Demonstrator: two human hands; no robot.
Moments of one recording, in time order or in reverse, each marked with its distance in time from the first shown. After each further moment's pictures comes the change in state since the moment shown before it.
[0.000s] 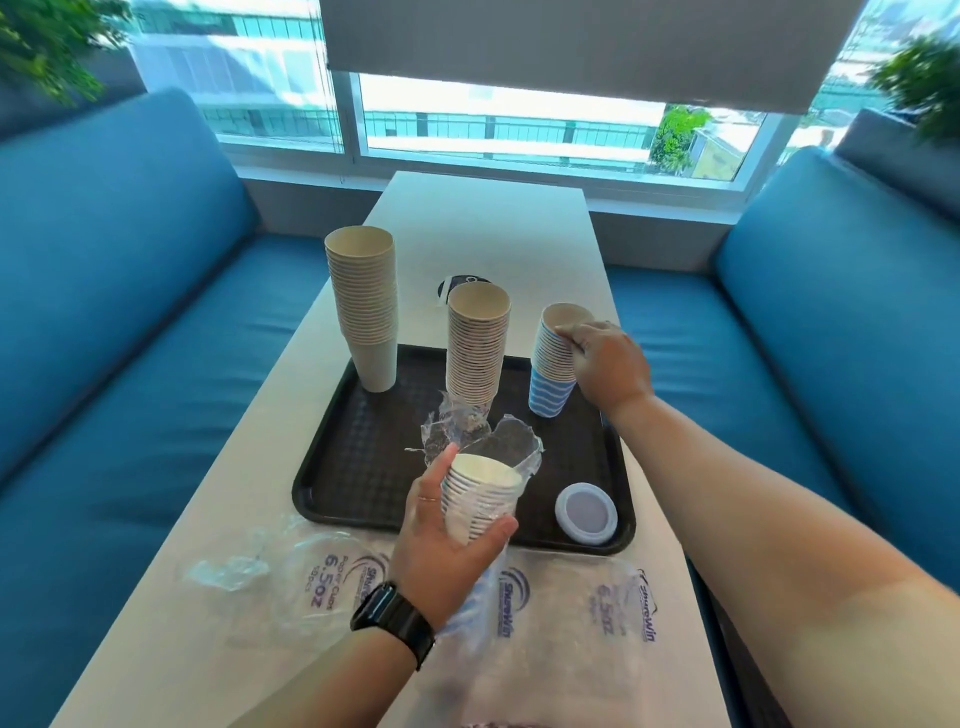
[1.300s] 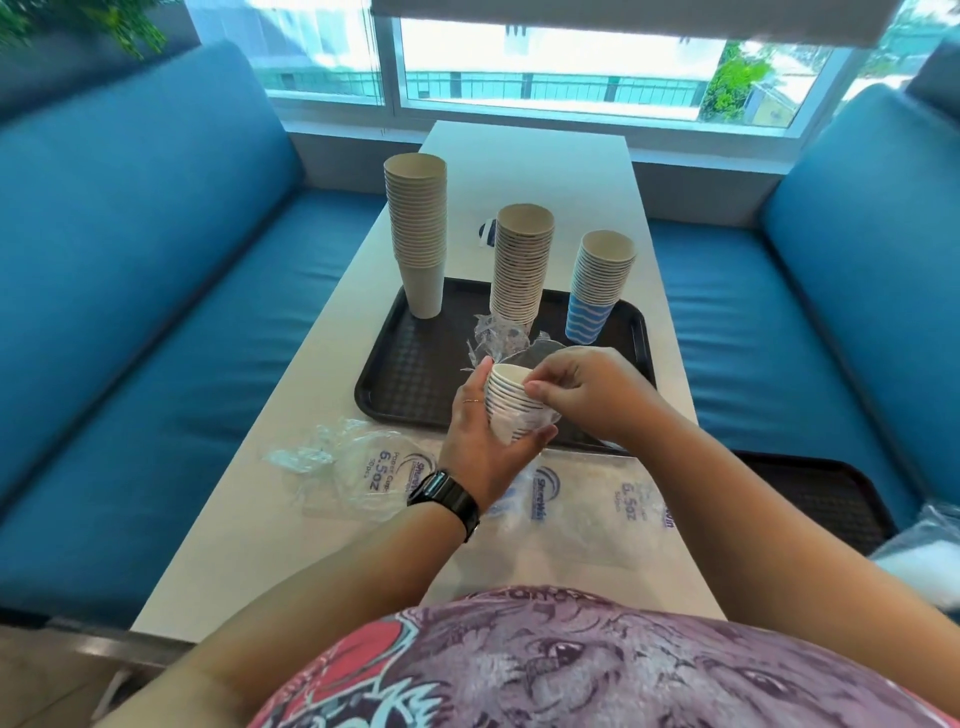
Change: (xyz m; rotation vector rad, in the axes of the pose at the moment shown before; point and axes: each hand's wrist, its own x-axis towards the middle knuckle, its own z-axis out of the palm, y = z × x) left_hand -0.023 0.021 -0.019 0.044 -0.065 -0.073; right_hand -0.140 -0.092 -0.033 0.331 -0.364 -0.146
